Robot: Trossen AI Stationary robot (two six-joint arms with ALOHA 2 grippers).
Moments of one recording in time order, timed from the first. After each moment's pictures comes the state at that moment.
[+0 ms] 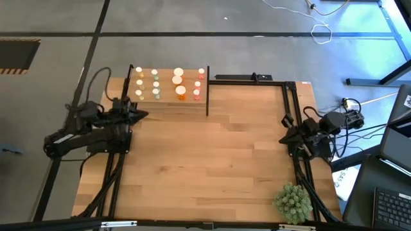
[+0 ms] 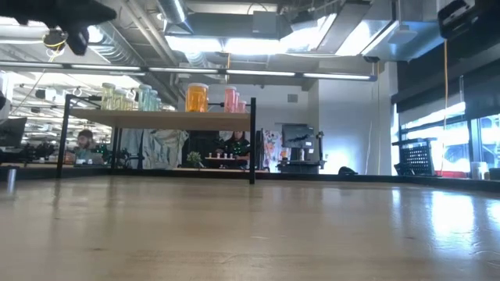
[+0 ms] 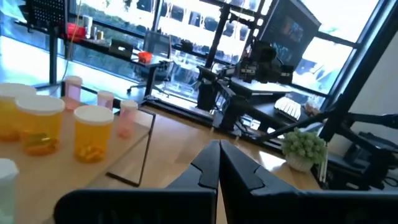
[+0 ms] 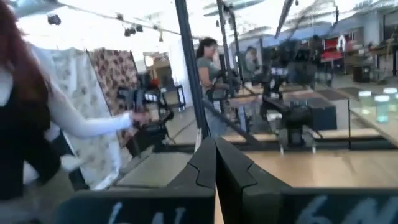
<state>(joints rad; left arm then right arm) 0.33 0.01 0.44 -0.32 0.09 -0.31 0.40 0.01 0.32 -0.12 0.04 0.18</state>
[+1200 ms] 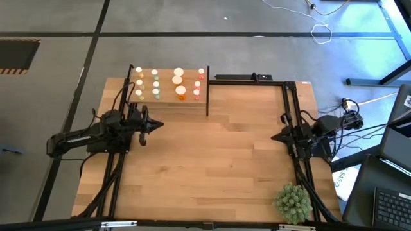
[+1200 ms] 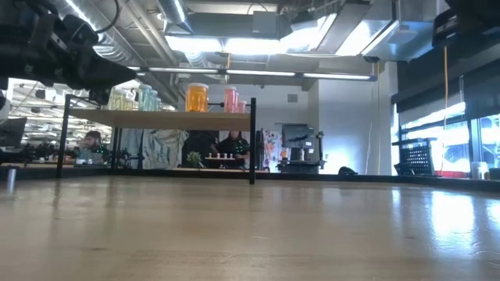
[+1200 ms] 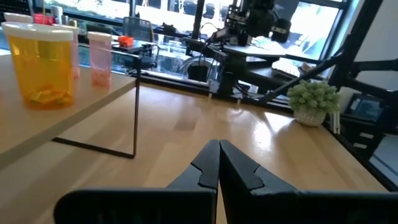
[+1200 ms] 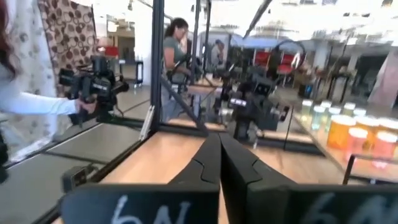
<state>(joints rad) 0.30 0.01 0.01 0.09 0.15 -0.20 0.40 0.00 0.27 -0.15 0.19 -0.07</state>
